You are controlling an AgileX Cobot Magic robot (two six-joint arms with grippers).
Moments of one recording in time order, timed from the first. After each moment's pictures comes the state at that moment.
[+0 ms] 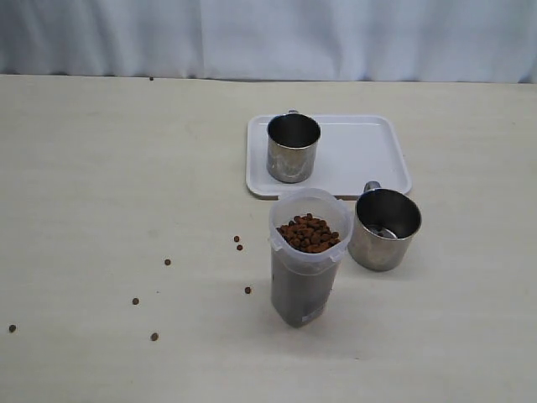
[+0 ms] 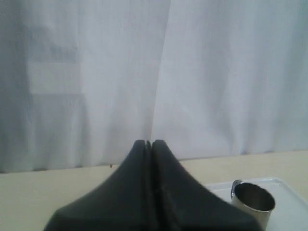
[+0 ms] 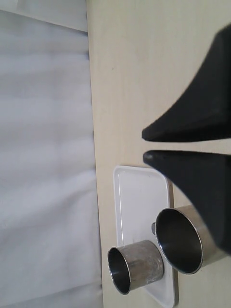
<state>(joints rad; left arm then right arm) -0.41 0.57 -0.43 1.75 0.20 -1.80 0.14 0.00 0.00 -0.06 0.23 0.09</state>
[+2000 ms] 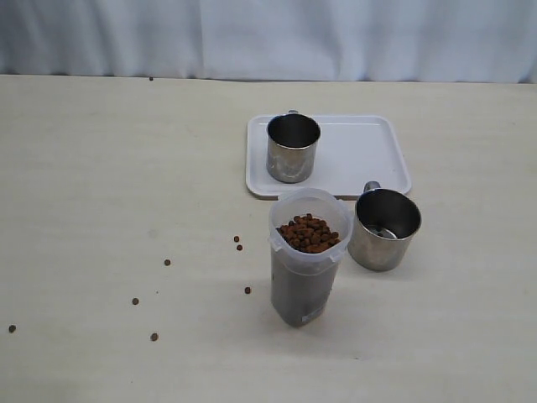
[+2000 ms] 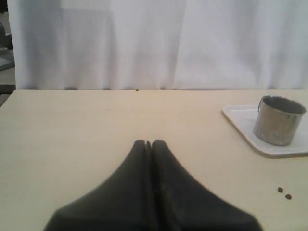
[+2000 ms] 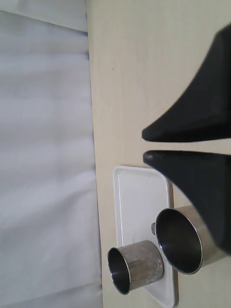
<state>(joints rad) -0.16 0.00 0.00 0.01 0.24 -0.04 0.14 0.00 0.00 -0.06 0.23 0.09</state>
